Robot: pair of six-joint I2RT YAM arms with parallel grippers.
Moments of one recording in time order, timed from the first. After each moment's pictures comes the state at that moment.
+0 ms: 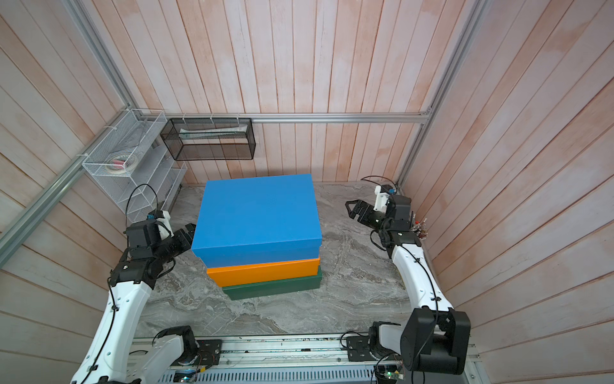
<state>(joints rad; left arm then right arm) 0.14 0.93 0.84 -0.50 0.18 -0.38 -0.04 1.23 0.91 -0.09 -0.44 0.47</state>
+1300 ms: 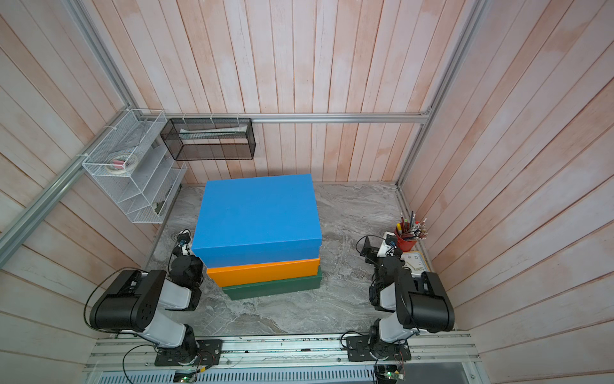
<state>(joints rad) -0.01 1.57 0.16 1.36 -0.17 -0.06 -0.11 1.56 0.11 1.33 -0.02 0.11</state>
